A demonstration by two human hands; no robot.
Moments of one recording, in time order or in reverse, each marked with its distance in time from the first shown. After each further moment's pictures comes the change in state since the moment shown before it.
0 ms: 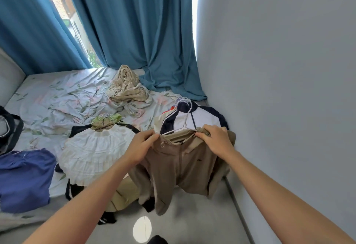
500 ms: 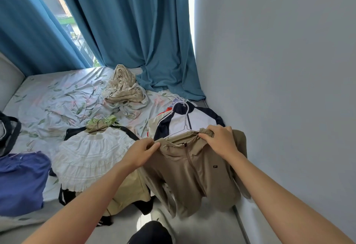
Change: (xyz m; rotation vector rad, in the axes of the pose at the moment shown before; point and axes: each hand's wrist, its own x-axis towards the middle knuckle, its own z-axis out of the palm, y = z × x) left_hand 0.063 -0.010 0.062 0.410 -0.059 -0.089; right_hand 0.043 0.078 -0.033 -0.048 0.016 0.092
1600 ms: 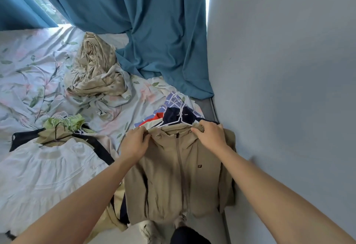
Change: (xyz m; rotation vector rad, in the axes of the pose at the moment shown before) left_hand 0.410 -0.106 0.093 0.122 0.059 -0.308; right_hand 0.405 0.127 0.161 -0.069 -0.326 0.082
